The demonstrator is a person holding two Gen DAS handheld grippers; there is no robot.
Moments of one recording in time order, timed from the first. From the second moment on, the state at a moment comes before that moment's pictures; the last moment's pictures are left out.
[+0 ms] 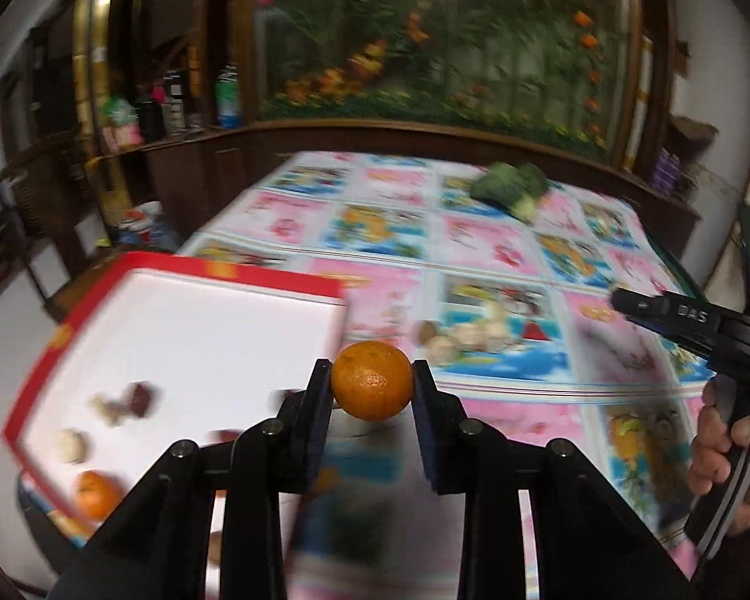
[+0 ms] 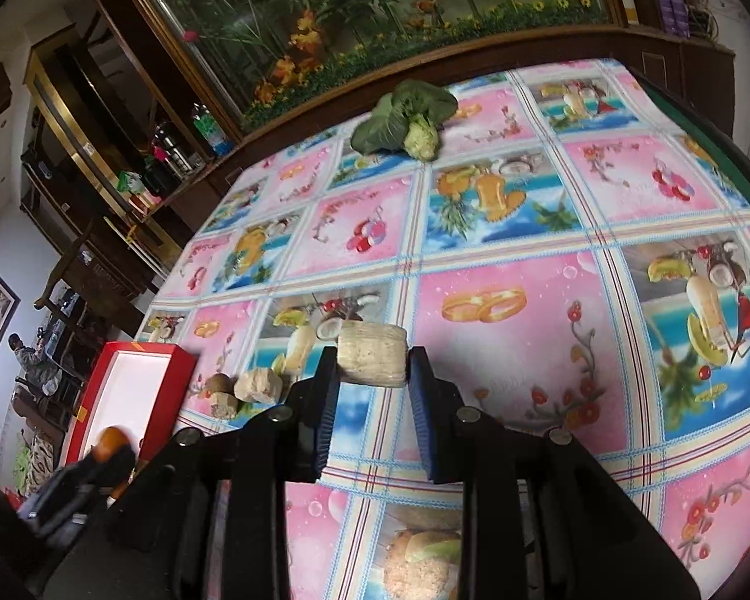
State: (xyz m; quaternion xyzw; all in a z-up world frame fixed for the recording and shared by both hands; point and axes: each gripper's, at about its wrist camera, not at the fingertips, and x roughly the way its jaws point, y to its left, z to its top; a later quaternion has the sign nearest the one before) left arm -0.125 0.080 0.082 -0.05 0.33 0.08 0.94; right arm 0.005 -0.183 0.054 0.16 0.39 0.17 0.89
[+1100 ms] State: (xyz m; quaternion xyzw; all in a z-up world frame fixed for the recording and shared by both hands) left arm -0.131 0.256 0.081 -0.10 0.32 0.23 0.91; right arm -0.023 0.102 0.043 0.13 0.44 0.40 0.79
